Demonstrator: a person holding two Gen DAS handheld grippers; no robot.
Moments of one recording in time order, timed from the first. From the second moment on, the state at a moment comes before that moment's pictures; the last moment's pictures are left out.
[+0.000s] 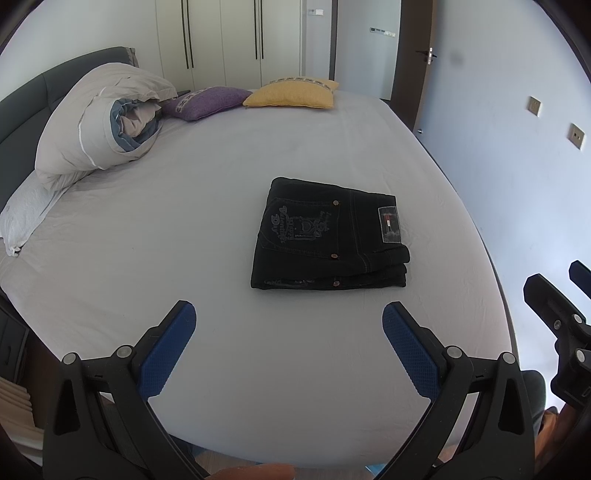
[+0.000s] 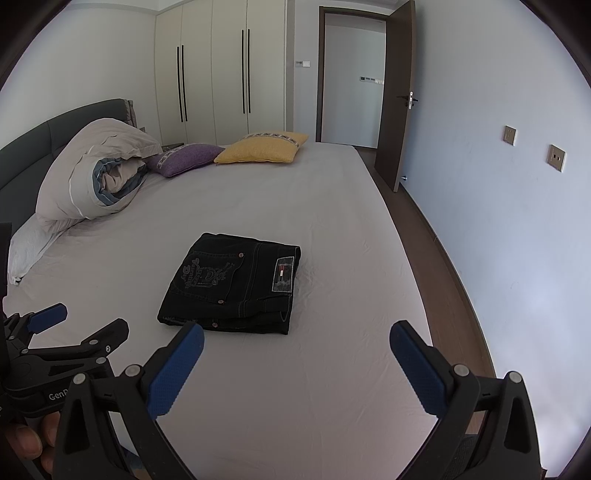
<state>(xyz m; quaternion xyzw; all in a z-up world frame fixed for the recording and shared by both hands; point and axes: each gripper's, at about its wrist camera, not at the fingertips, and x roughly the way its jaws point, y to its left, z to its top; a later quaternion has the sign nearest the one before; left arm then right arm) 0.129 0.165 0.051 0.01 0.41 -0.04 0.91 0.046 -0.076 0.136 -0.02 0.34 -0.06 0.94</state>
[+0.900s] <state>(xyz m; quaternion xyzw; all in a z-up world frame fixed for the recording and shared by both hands) 0.125 0.171 0.049 0.02 0.41 -0.04 0.91 0.046 -0.079 0.126 -0.02 0.34 -0.06 0.94</state>
